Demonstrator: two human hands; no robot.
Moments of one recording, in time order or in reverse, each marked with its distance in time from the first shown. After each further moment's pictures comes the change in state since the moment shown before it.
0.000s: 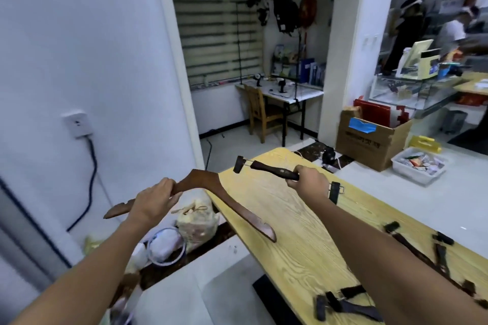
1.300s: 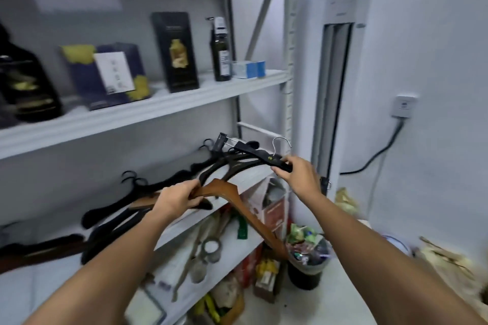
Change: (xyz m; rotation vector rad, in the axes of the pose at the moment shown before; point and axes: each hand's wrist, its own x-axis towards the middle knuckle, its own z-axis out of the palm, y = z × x) left_hand -0.498 -0.006 -0.155 0.274 0.096 -1.198; right_hand -0.290 -0.348 -0.003 0.837 -0.600 -1.285
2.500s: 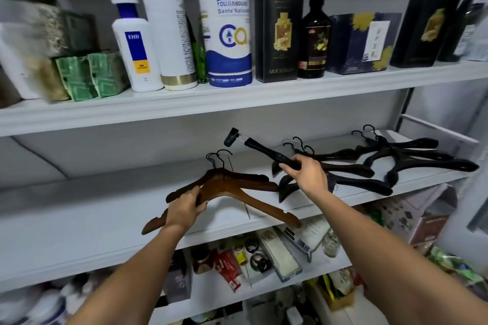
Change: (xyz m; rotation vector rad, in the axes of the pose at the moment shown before) left_hand -0.362 -0.332 -0.083 -0.035 0.145 -0.683; right_hand -0.161 -0.361 0.271 0.123 -0.382 -0.209
